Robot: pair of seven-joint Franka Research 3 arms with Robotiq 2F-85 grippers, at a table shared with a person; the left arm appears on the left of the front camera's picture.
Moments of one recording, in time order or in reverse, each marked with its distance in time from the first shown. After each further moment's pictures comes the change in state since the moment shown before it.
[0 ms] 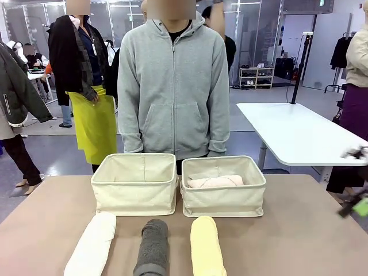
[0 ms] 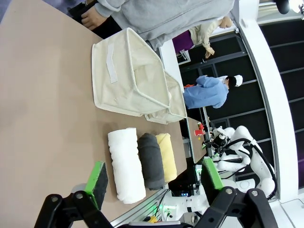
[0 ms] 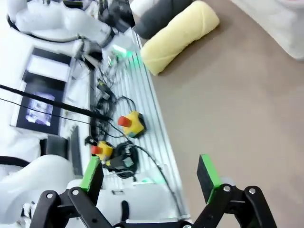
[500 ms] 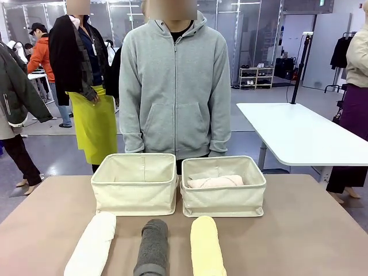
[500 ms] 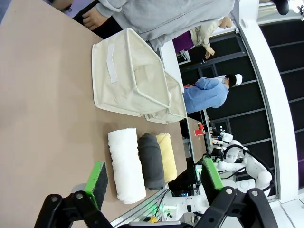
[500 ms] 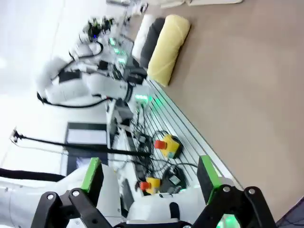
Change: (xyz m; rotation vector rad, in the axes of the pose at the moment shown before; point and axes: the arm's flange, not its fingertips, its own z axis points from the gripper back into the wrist) left arm 0.000 0.000 0.000 0.000 0.000 0.000; right arm -0.144 0.001 0.051 0.099 -0.361 -0.399
